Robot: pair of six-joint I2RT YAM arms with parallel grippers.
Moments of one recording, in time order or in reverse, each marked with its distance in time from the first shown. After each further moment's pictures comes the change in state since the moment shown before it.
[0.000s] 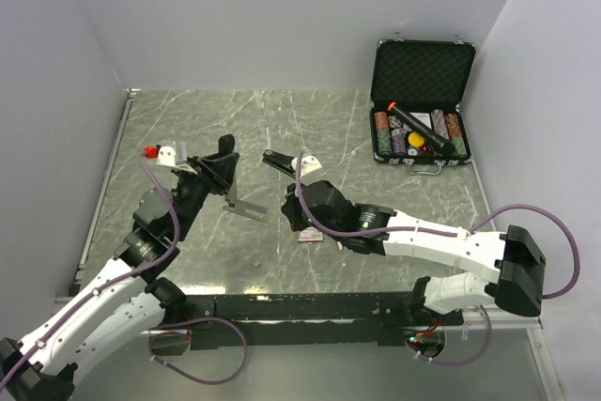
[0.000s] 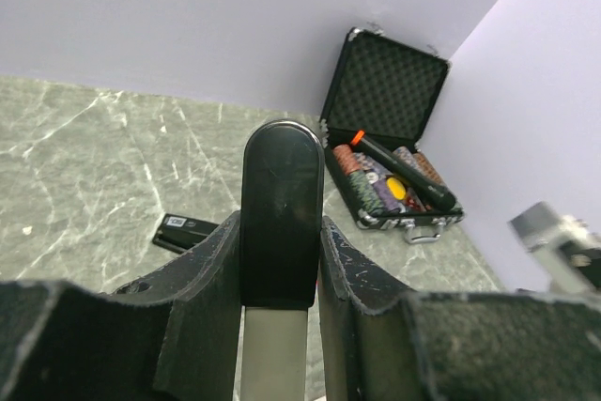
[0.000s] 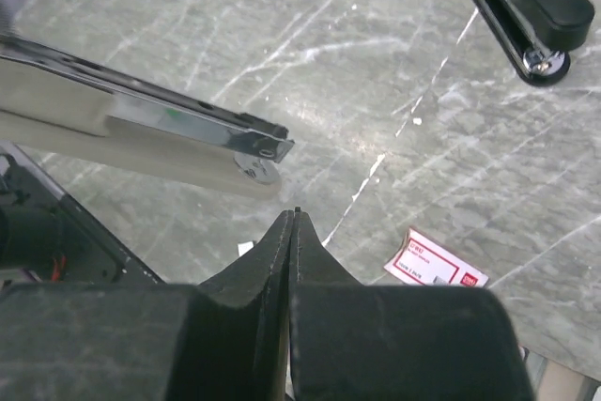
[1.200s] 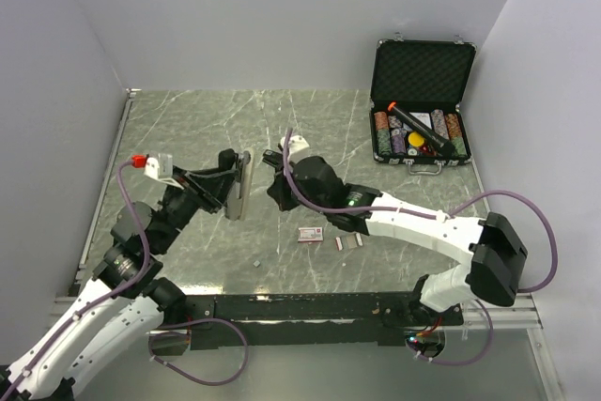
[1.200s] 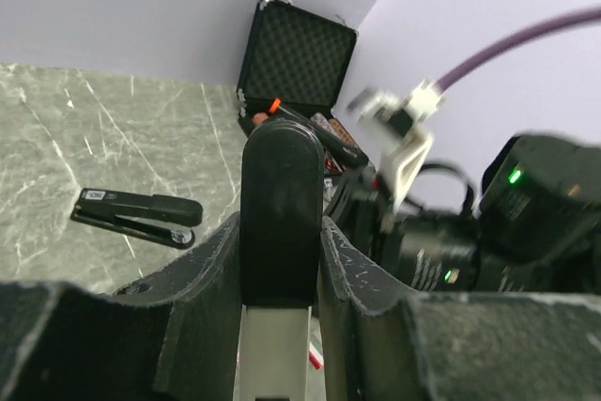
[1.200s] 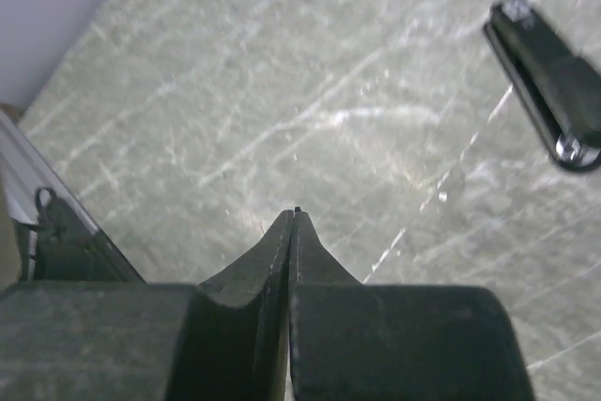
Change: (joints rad) left arm 0.002 -0.167 0.024 -0.172 0.194 -0.105; right arm -0.110 0.148 0.106 0.105 -0.179 -0.047
